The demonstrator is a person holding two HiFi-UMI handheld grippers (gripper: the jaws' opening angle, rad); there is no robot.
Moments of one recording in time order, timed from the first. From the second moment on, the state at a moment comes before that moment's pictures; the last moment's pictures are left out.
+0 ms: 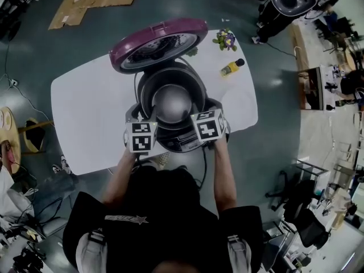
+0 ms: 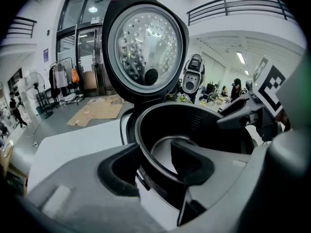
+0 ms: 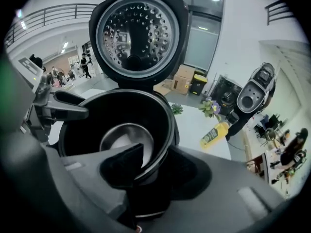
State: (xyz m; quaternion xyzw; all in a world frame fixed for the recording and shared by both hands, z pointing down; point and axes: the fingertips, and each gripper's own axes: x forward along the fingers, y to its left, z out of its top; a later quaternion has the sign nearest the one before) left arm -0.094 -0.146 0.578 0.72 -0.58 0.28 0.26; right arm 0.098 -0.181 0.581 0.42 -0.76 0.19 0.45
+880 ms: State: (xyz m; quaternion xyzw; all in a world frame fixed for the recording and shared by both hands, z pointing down) left arm -0.089 -0.152 0.543 0.75 -0.57 0.25 0.20; right arm 0.104 -0.171 0.552 0.46 -0.78 0.20 0.38
